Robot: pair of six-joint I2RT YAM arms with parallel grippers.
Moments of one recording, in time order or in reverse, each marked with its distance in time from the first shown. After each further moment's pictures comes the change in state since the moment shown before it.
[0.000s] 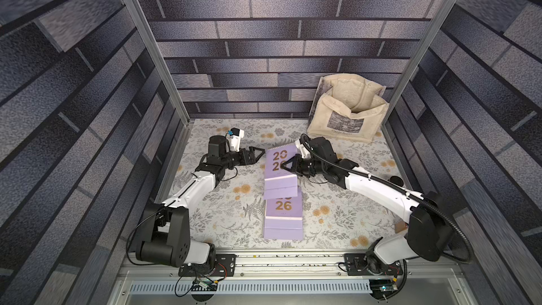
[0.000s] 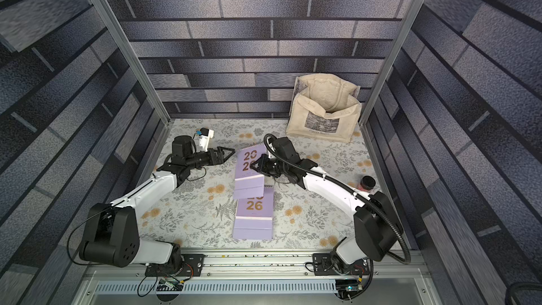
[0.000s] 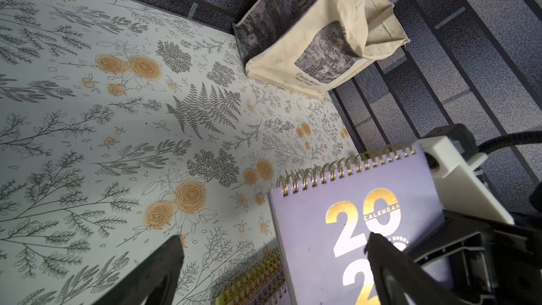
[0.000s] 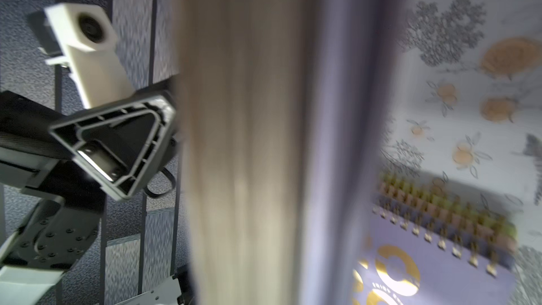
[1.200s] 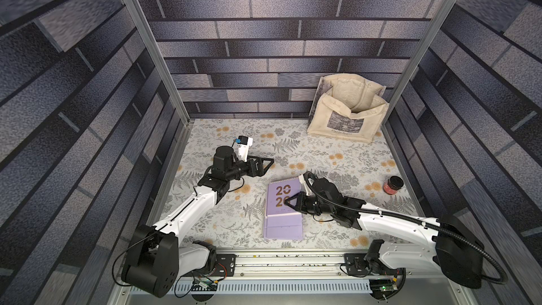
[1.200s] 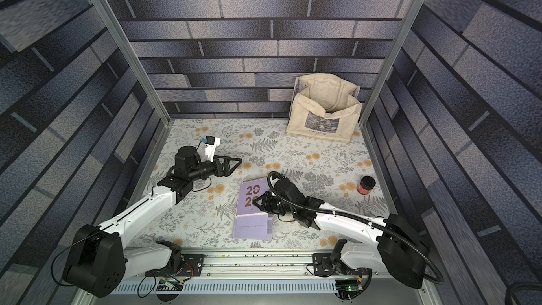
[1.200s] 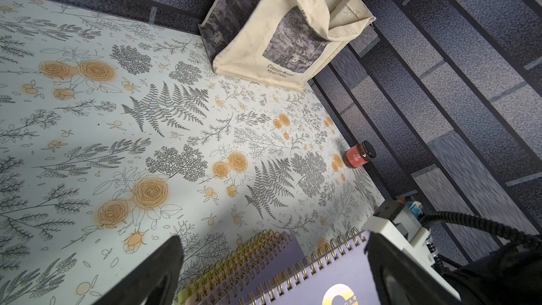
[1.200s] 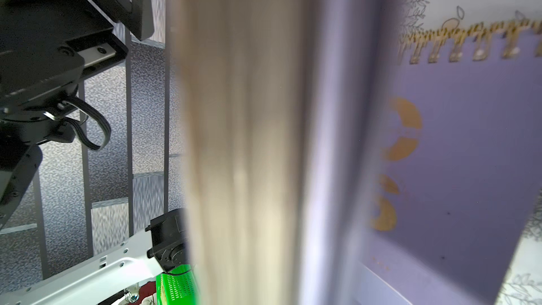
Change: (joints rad) left arm -0.141 -0.139 -0.103 0.042 -0.093 -0.002; right arm 0.245 -0.202 -0.407 0.276 0.159 0.194
